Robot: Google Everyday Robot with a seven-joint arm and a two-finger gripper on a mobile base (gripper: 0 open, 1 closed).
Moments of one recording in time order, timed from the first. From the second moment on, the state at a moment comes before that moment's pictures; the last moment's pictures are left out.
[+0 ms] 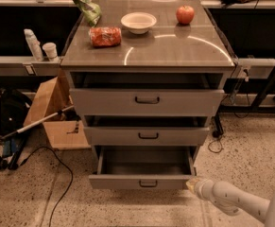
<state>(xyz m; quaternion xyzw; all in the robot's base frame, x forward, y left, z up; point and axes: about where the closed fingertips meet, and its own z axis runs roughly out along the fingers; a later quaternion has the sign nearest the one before) 0.563 -0.290 0.201 -0.26 0.90 0.07 0.33</state>
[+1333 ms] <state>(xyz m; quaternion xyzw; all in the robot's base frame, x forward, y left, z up) 0.645 -0.304 0.223 -0.27 0.89 0.04 0.38</state>
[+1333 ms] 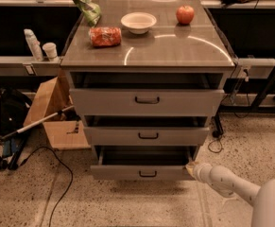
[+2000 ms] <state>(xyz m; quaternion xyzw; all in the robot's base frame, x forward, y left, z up) 0.650 -0.305 0.229 -0.26 0.88 0.03 0.39</state>
